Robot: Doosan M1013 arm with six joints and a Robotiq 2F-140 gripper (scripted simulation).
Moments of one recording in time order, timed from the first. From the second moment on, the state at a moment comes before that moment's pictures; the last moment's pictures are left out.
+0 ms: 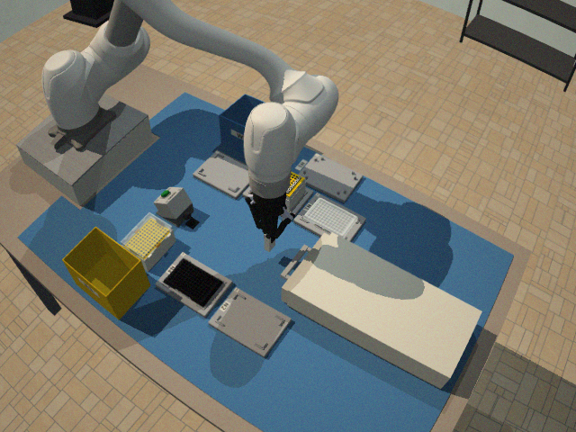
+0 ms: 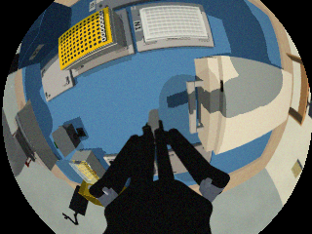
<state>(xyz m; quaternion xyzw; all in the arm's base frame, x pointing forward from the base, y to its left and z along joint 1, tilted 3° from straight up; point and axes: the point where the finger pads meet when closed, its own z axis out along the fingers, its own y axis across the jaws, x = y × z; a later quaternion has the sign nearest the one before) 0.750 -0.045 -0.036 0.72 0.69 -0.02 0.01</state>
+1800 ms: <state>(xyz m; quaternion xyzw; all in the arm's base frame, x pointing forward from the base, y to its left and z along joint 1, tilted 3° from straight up) 0.751 -0.042 0.027 0.72 0.69 -0.02 0.01</state>
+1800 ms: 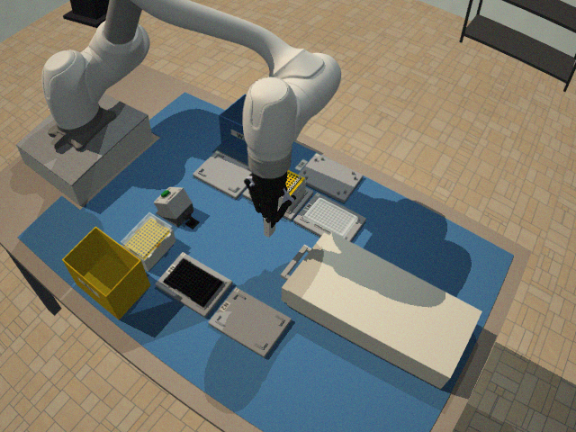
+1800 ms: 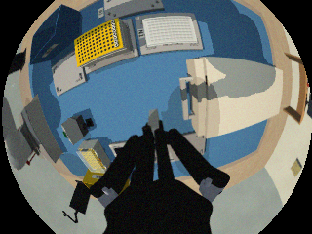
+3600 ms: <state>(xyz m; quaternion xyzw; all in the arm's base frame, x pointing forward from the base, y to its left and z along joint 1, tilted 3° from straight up) 0.801 0.072 0.043 0.97 0.25 -0.01 0.02</state>
